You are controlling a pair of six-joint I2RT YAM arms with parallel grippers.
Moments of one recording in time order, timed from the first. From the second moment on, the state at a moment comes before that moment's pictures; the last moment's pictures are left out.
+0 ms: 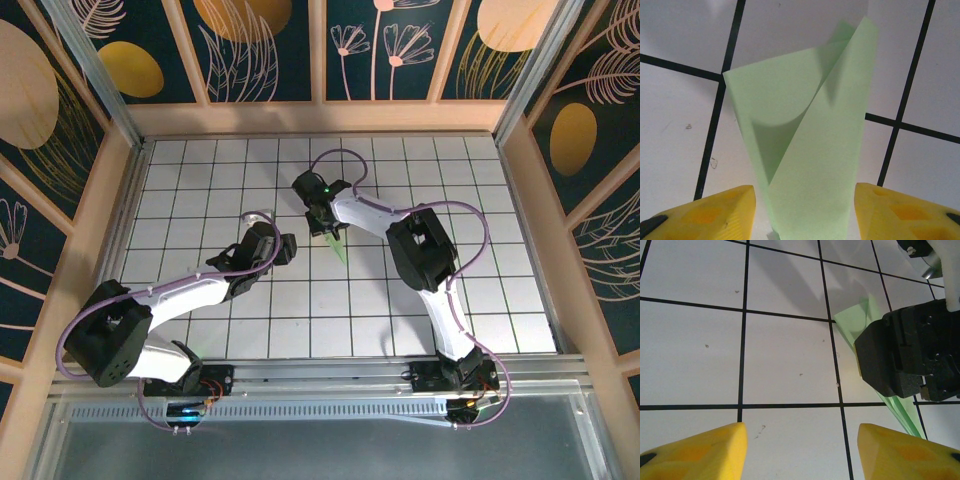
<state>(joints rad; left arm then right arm) -0.69 1.39 0.65 0.05 -0.27 -0.66 0.74 2.21 1.73 -0.78 0.27 0.36</state>
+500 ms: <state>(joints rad) -0.69 1.39 0.65 0.05 -0.27 -0.66 0.75 2.23 1.76 -0.80 0.30 0.36</state>
